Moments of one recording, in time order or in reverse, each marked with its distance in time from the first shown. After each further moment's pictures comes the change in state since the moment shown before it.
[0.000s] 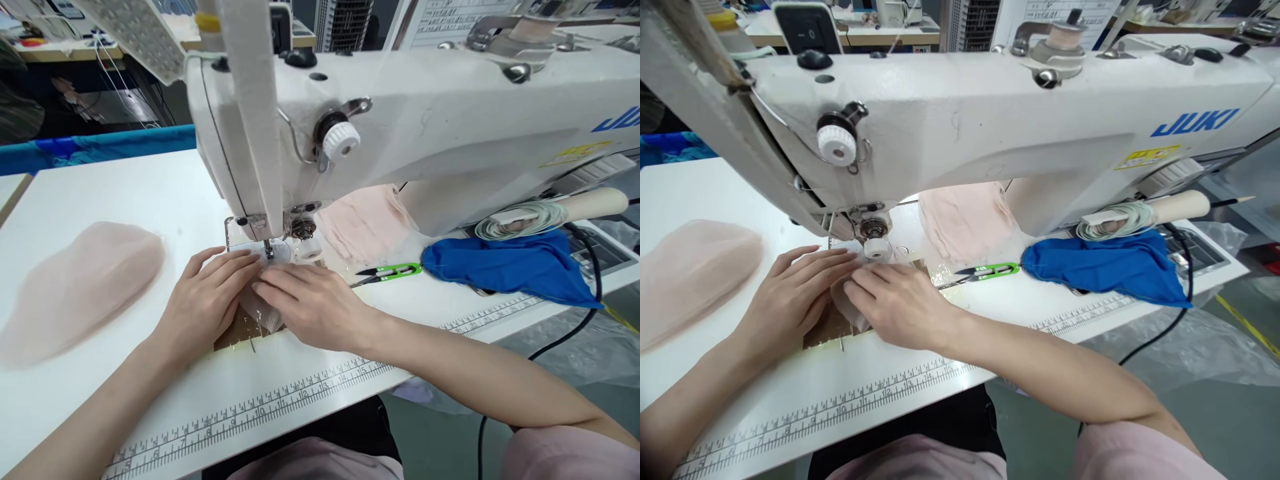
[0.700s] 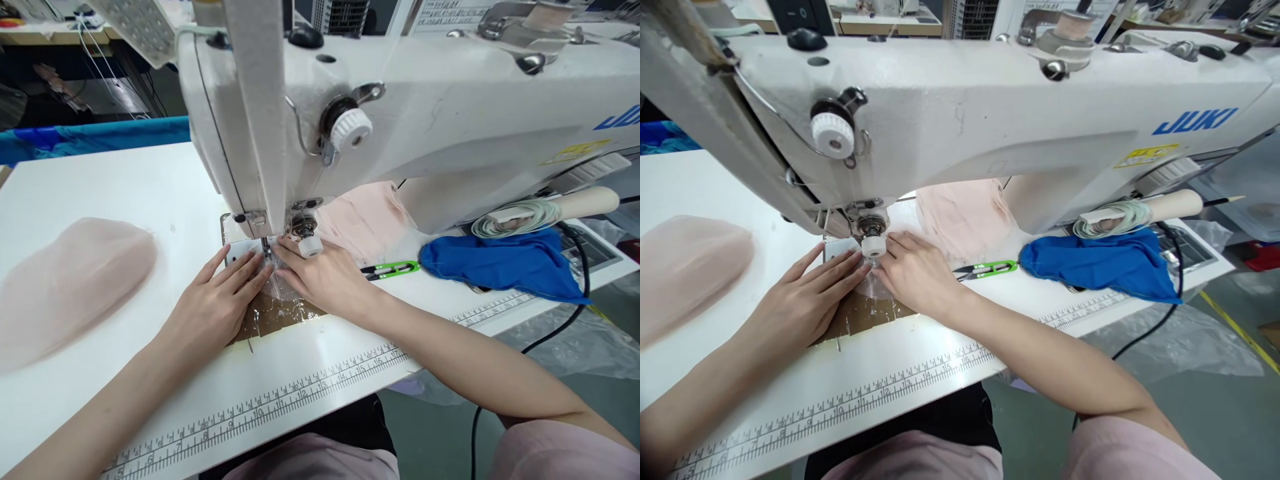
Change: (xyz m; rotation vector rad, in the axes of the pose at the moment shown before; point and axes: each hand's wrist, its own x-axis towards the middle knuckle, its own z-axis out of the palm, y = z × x) left_hand -0.002 0.008 0.012 0.084 -0.065 0.107; right_hand 0.002 0.024 0.007 -0.013 -0.160 0.241
